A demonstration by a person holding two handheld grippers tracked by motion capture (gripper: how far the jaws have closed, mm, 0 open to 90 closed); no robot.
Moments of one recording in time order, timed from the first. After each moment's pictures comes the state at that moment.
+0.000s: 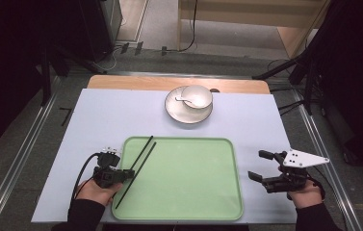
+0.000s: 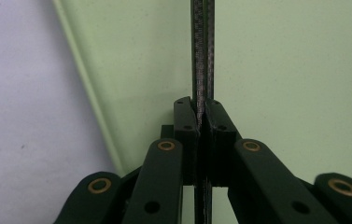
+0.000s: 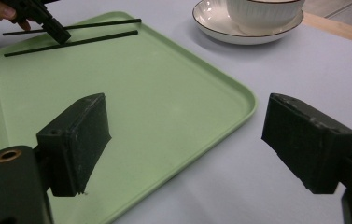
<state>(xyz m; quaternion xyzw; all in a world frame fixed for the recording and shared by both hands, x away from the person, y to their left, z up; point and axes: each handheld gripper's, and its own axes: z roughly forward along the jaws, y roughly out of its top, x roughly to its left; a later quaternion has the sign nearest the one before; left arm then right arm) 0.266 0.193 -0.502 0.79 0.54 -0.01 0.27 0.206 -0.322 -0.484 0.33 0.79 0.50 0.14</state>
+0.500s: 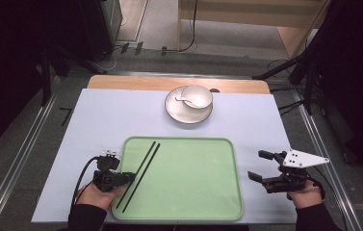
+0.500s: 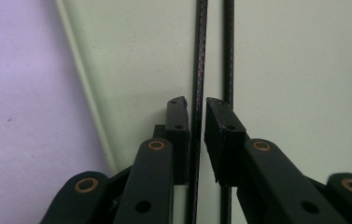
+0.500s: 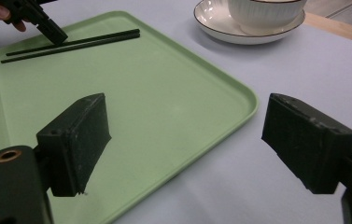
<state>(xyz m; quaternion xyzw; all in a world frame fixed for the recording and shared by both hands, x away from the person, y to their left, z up) 0.259 0.190 -0.500 0.79 0.55 -0.02 0.27 0.206 -0.322 -0.485 0.33 0.79 0.50 0.14</state>
